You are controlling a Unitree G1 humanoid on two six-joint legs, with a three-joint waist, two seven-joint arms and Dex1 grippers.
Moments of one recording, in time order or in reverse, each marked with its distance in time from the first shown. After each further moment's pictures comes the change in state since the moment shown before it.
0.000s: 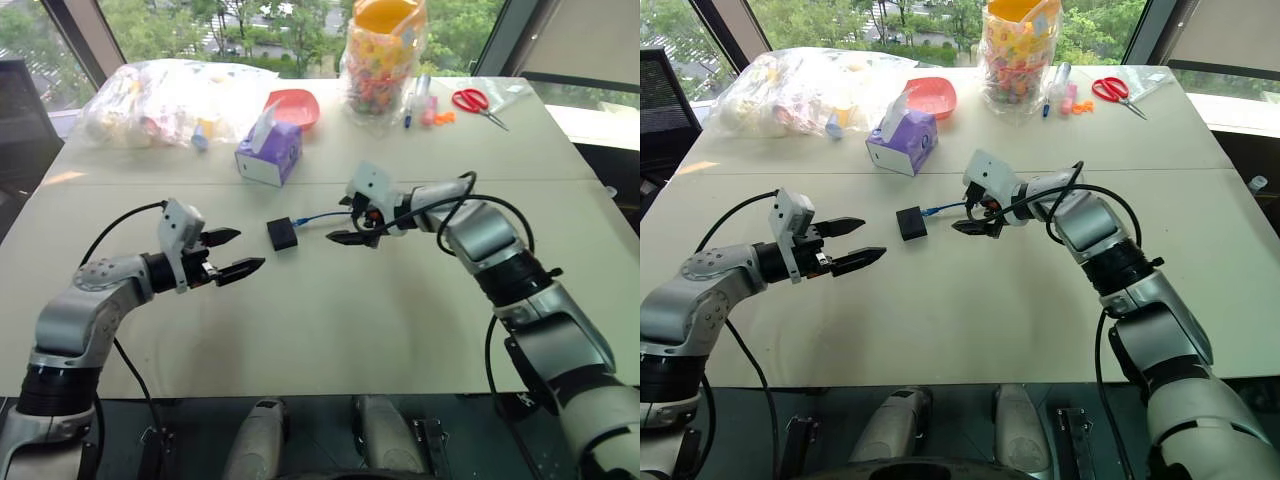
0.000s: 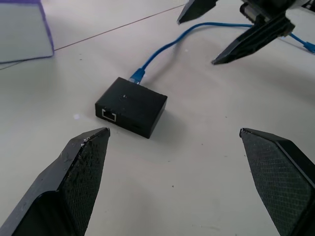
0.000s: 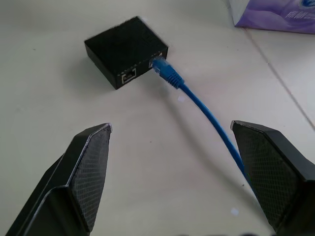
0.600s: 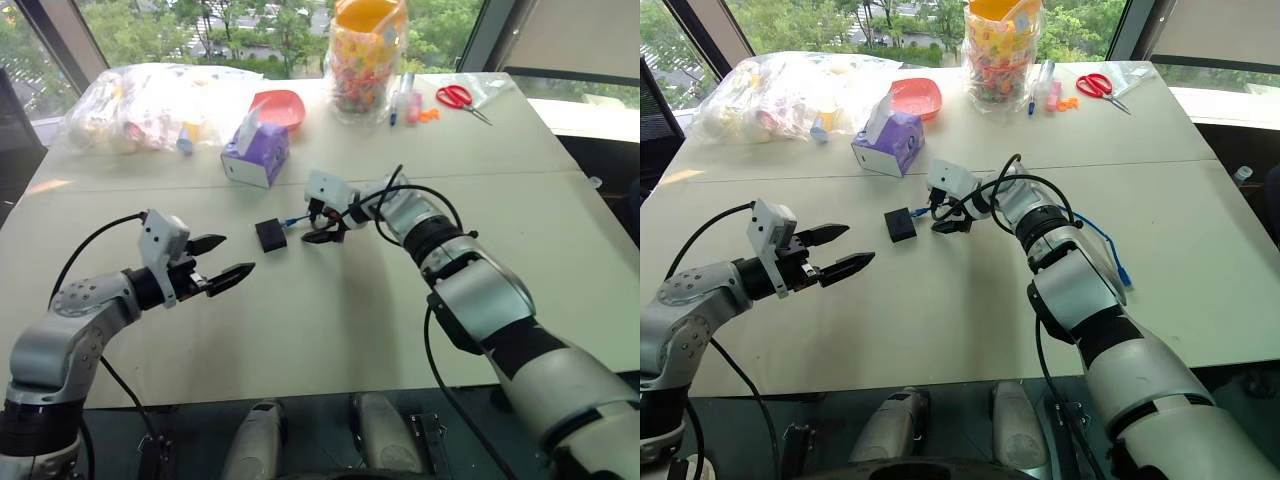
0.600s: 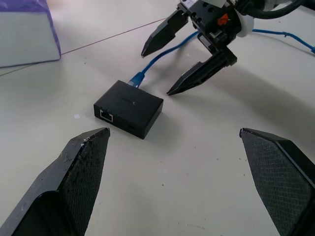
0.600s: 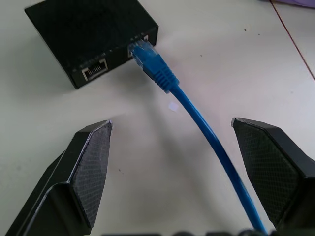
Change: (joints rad) left arm 0.135 -0.014 0.097 -0.165 -0.045 0.045 0.115; right arm -0.288 0.331 -0.084 0.783 -0.221 -0.362 -0.015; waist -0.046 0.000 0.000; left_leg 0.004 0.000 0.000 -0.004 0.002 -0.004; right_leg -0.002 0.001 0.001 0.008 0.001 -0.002
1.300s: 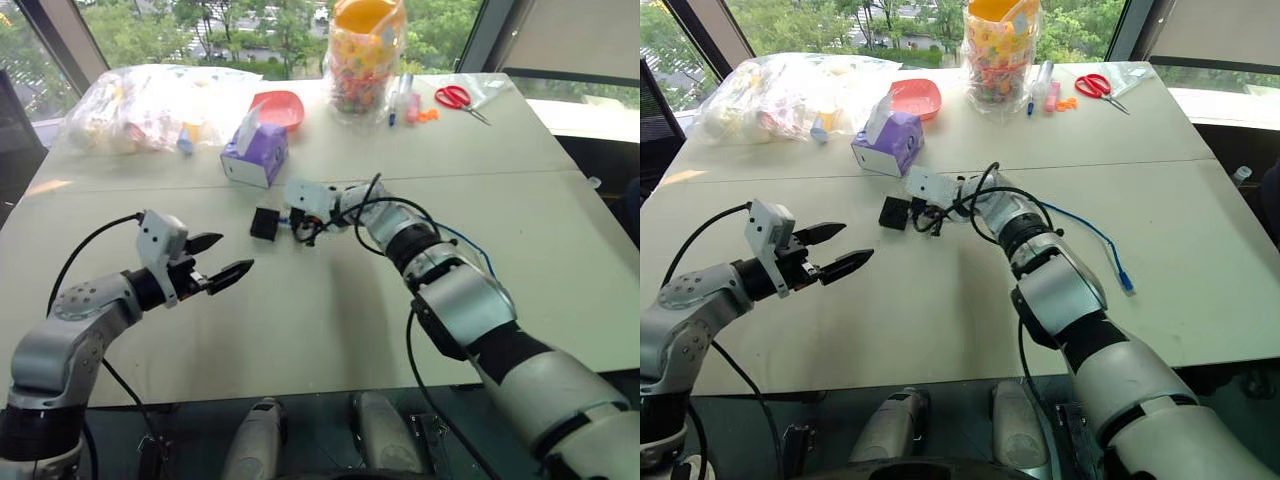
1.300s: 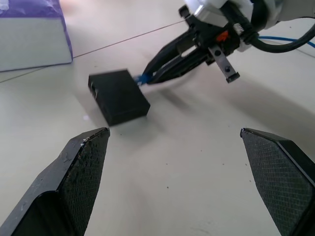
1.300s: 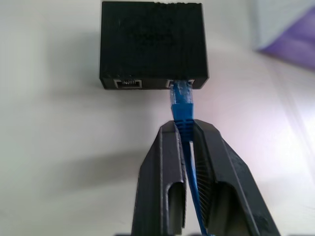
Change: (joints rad) left arm -0.024 -0.012 -0.003 0.018 -0.001 -0.002 0.017; right arm 0.103 -0.054 -0.016 -0.159 -0.189 -0.237 -0.193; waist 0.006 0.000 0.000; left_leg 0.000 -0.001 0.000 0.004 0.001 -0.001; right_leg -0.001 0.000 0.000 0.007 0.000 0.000
